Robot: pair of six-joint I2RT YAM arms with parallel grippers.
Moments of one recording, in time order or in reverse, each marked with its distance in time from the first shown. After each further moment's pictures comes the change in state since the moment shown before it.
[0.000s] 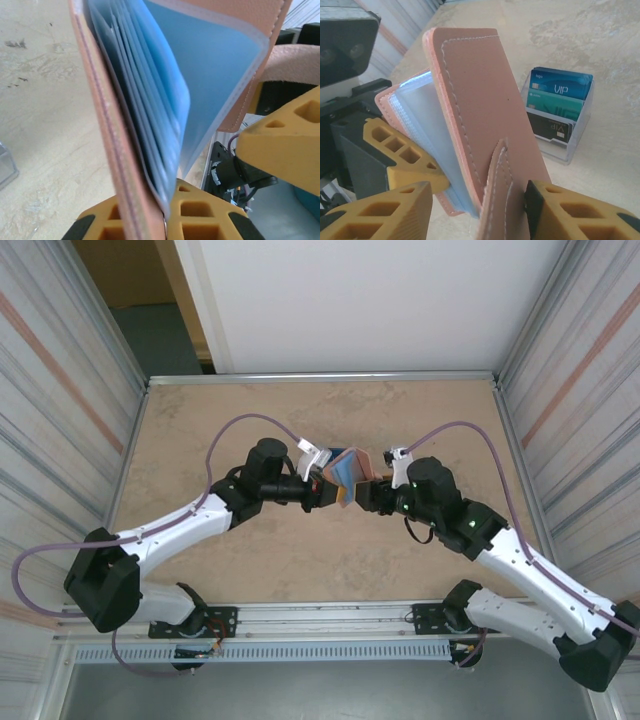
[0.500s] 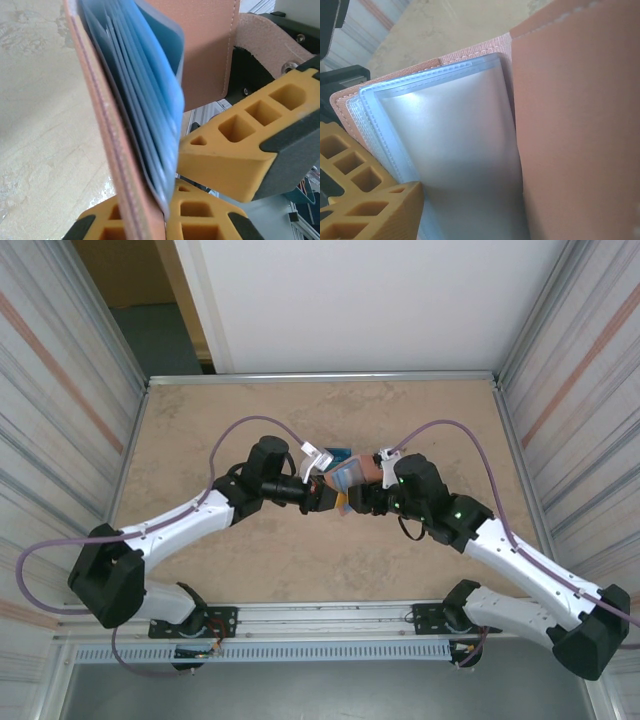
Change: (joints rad) left arm 0.021 0.031 0.020 -0.058 0.140 0.001; right arm -0.003 0.089 0.001 0.000 -0.023 -0.030
